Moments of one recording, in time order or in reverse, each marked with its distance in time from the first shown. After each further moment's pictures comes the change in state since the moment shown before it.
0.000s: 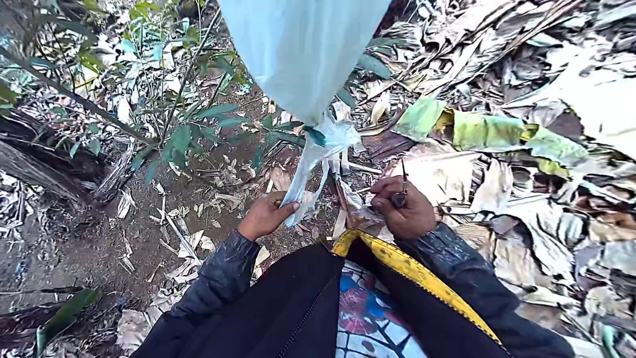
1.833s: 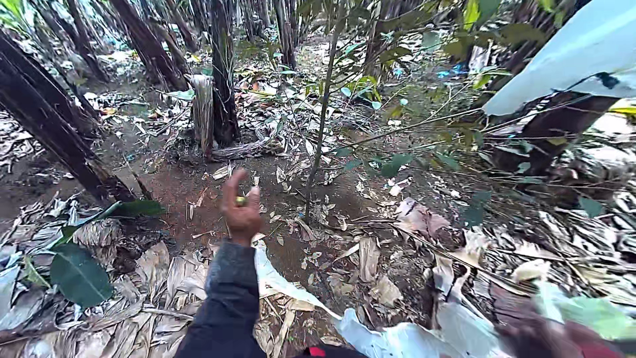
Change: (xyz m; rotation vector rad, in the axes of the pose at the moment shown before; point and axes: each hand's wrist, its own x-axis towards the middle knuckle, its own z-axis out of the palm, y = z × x) left_hand -0.454 -0.172 -0.238 0.083 1.522 0.134; right_hand -0.090 -0.284 0.223 0.564 0.111 0.502
